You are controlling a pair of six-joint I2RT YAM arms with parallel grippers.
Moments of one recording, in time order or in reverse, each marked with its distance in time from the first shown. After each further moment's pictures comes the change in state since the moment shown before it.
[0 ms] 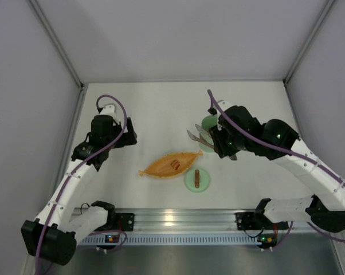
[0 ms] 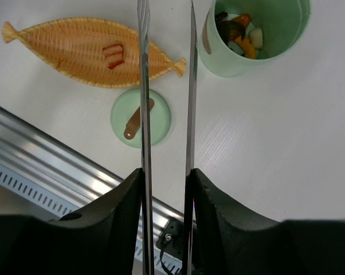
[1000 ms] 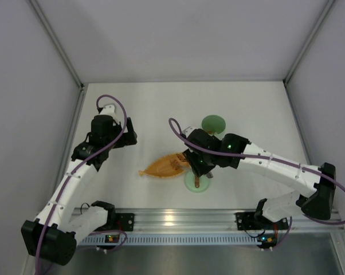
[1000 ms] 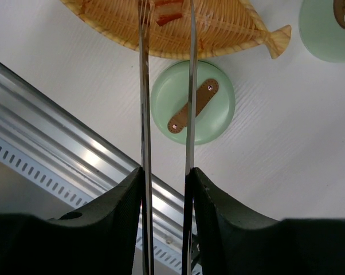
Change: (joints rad) left arm 0.000 0.000 0.000 0.000 0.000 0.000; right arm 0.175 0.149 -0.272 0.232 -0.096 0.097
